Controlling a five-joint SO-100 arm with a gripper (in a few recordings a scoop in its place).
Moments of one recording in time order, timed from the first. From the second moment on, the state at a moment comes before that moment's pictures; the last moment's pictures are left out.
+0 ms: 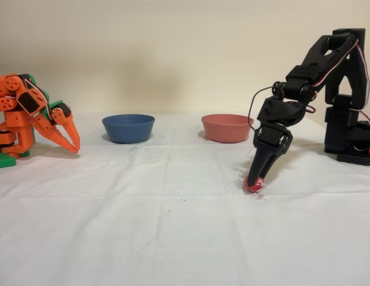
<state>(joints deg) -31.2 75.4 105.2 29.4 -23.2</state>
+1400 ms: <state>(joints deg) -13.5 105.8 113.9 43.0 -23.6</state>
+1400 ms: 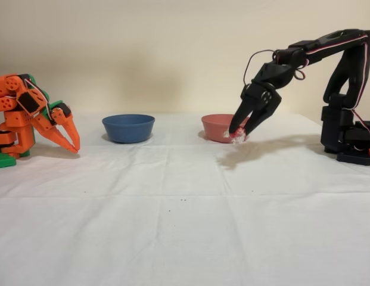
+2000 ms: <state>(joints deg) 0.4 115.4 107.2 54.2 -22.7</state>
